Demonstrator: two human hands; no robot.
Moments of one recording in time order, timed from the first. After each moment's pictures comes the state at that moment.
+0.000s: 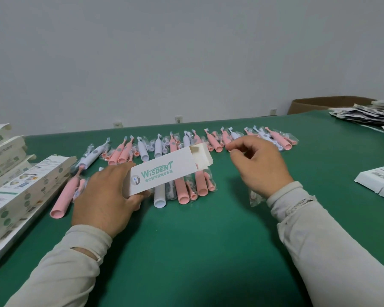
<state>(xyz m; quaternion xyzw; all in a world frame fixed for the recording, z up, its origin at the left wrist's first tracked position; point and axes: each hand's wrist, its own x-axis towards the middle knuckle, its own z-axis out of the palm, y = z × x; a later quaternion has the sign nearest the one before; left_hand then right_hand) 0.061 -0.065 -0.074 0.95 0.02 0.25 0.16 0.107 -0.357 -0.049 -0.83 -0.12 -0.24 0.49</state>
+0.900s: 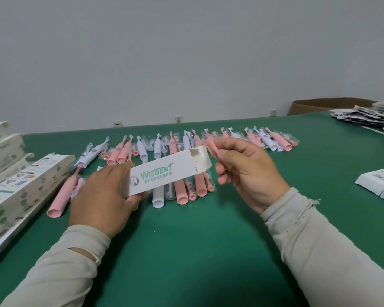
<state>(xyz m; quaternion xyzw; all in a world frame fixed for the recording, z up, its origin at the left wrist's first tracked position) 0.062 -0.067 -0.079 0.96 0.03 0.25 0.13 0.090 -0.334 -0.051 -0.59 -0.18 -0.03 0.79</state>
